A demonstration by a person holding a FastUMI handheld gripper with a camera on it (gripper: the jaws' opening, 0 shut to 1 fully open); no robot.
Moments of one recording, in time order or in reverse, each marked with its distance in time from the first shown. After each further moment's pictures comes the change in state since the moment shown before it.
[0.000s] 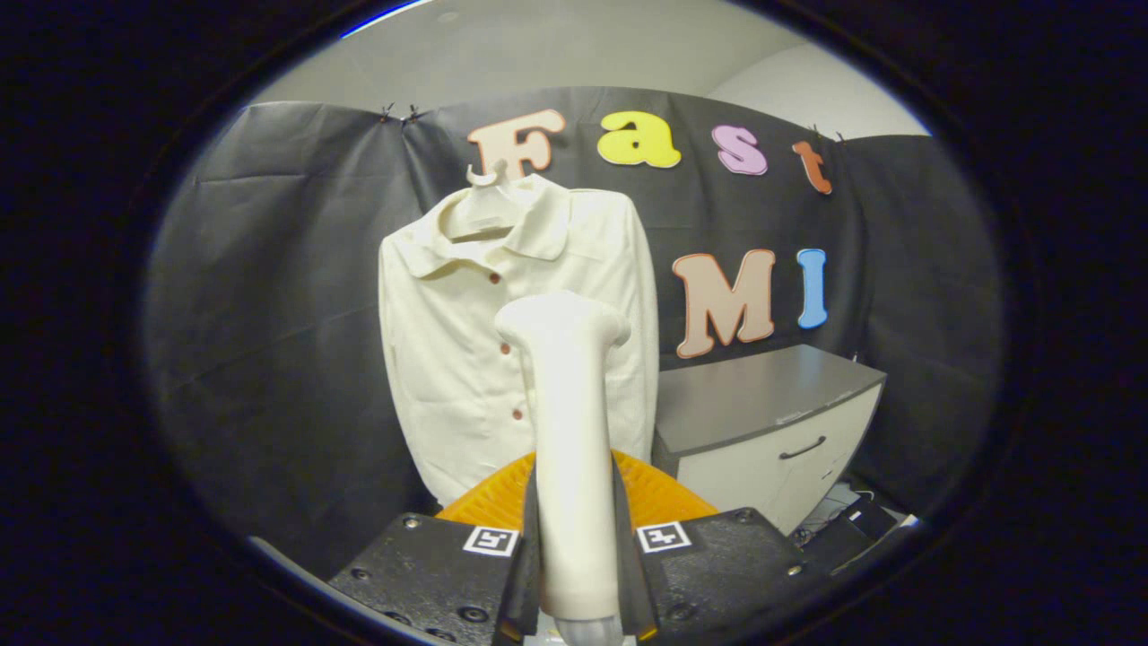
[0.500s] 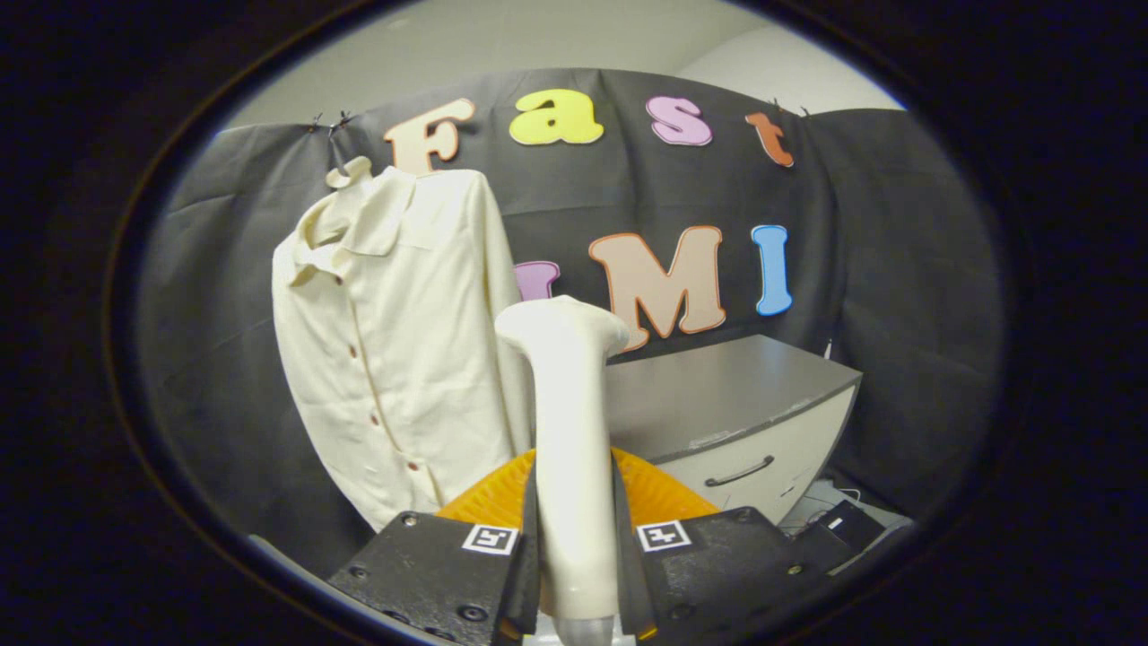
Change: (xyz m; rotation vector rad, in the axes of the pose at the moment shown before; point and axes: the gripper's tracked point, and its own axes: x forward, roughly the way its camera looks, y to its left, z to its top) arm 0.052 -0.172 0.005 0.051 0.002 -0.095
